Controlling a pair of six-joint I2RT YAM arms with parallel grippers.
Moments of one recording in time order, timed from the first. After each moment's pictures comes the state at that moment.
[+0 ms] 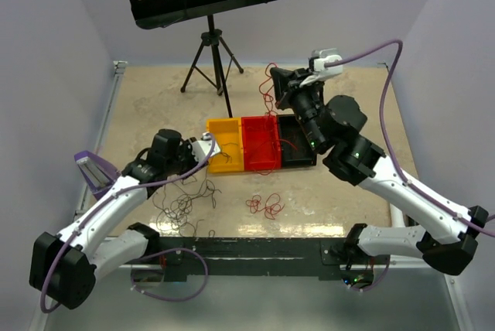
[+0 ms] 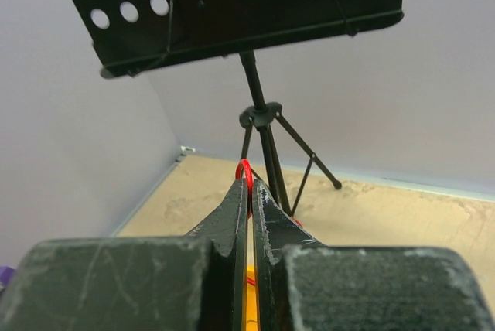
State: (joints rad) left arm -0.43 0.98 0.65 -0.40 0.16 0.63; right arm 0.93 1.15 1.32 0.10 0.54 0.11
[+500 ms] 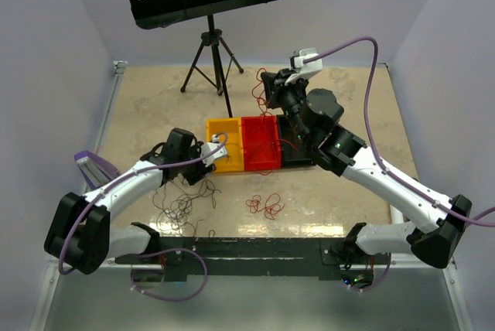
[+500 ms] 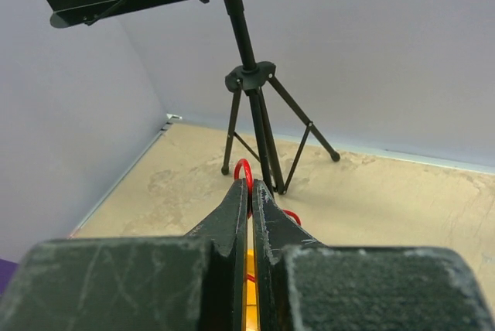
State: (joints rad) left arm -0.43 1.23 0.65 -0.36 0.22 0.61; right arm 0.85 1.25 1.28 0.13 0.45 0.16
